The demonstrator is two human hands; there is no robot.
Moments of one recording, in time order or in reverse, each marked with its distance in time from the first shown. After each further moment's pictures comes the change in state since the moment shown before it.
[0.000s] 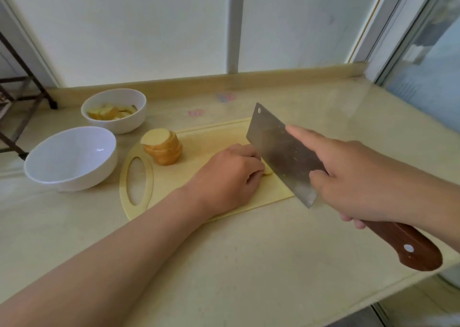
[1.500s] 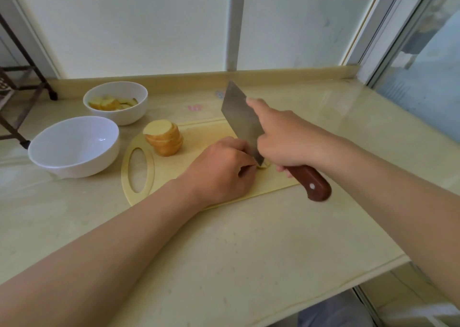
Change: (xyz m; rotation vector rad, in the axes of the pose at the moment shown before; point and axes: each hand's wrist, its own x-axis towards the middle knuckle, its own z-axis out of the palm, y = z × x) left_hand -0.011 0.001 -0.010 -0.021 0.032 0.000; right_hand 0.055 -0.049 0.010 0.070 0.060 -0.064
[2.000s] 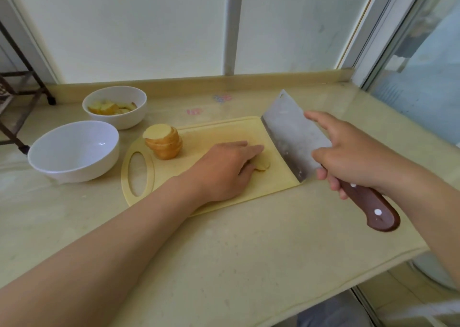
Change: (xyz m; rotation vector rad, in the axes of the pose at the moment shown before) left_hand 0.010 -0.002 -0.002 0.008 -0.188 -0.090; right_hand -0.041 0.071 -0.014 0.321 0.161 0.148
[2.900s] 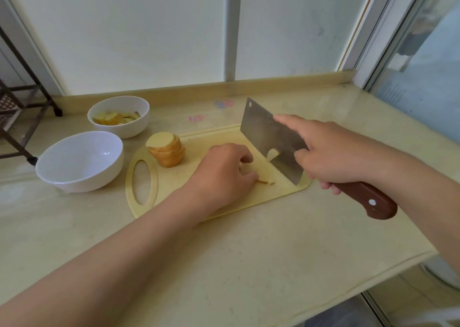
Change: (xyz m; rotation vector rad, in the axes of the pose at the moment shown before) left_hand -0.003 0.021 -0.014 -0.097 0.105 -0.355; right_hand 0.007 -0.032 0.004 -0.308 -0.151 -0.088
